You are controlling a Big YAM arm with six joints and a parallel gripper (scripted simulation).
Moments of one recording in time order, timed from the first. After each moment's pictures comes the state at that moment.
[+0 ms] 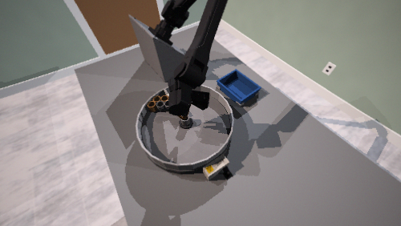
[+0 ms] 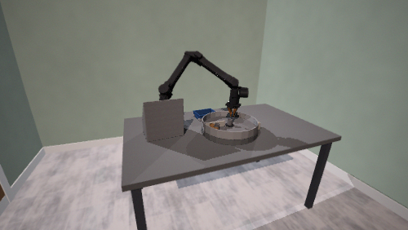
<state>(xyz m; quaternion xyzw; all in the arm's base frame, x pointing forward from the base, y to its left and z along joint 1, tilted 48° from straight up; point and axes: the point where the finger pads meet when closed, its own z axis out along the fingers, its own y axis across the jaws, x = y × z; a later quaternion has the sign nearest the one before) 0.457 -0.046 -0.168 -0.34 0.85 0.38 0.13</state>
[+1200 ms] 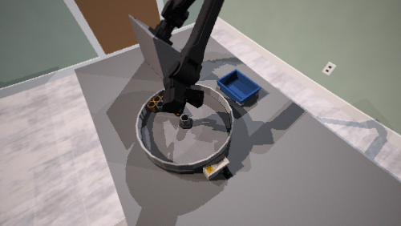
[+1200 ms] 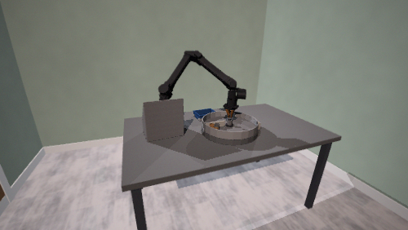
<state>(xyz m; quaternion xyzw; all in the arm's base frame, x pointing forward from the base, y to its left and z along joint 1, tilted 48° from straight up) 0.432 -0.047 -0.178 -0.34 0.85 0.38 0.13</state>
